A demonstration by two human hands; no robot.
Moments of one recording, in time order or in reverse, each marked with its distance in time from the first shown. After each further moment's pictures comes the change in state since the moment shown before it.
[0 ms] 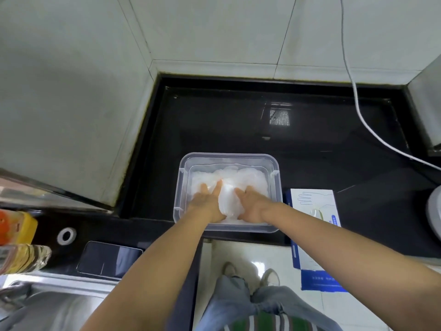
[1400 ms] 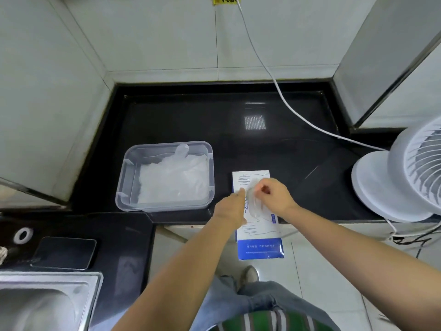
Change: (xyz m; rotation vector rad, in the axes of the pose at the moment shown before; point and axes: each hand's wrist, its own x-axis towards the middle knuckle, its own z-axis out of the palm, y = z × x) left_hand -0.058 0.196 0.072 0.055 0.140 0.279; right_hand -0.117 0.164 0.050 0.743 0.638 0.111
